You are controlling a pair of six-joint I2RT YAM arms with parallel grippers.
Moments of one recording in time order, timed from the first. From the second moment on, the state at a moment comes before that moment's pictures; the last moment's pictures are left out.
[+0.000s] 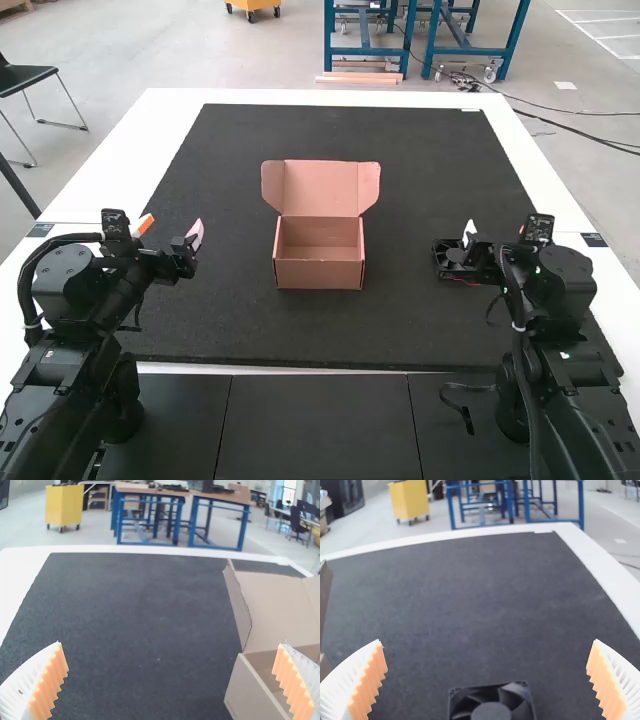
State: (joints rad) left arm -0.02 0.01 0.01 0.01 0.19 -0.12; right arm 0.09 0.01 0.00 -0.07 0.09 0.09
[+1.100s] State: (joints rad) left arm -0.02 0.01 0.01 0.16 0.11 -0.10; right arm 0.09 0.01 0.00 0.10 0.11 0.09
